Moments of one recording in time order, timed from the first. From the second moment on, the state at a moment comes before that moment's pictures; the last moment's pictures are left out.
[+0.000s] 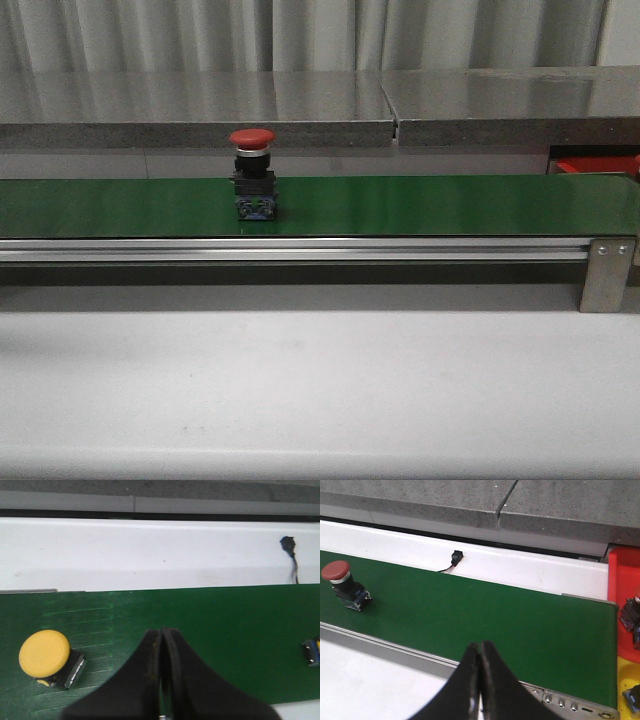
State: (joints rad) left arm 0.00 1.42 -1.18 -0.39 0.57 0.27; right arm -0.08 0.89 -0.67 0.93 0.43 -0.88
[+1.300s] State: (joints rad) left arm -0.04 0.70 -0.72 -0.39 0.62 0.27; right arm -0.02 1.14 -0.99 0.92 0.60 -0.88
